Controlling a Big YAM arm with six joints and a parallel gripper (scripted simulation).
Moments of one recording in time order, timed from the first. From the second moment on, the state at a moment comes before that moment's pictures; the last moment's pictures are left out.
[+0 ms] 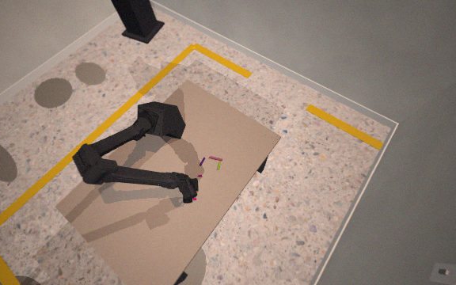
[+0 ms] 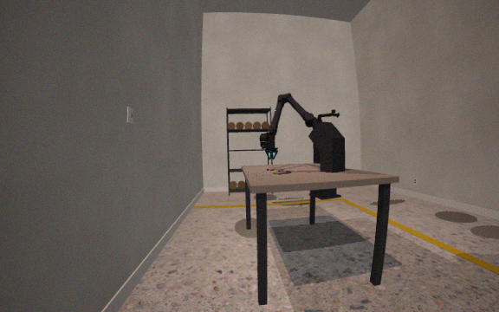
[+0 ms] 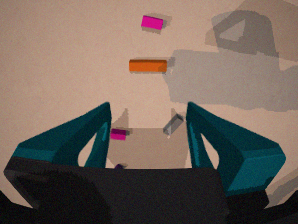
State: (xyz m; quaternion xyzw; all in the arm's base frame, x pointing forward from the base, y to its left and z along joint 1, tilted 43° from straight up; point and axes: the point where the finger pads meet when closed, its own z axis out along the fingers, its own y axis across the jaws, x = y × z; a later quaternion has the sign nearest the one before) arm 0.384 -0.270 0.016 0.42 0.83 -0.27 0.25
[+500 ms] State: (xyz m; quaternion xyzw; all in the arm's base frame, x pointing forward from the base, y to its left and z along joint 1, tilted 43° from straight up) arm 0.380 -0.268 0.012 0.42 0.83 -0.27 0.24
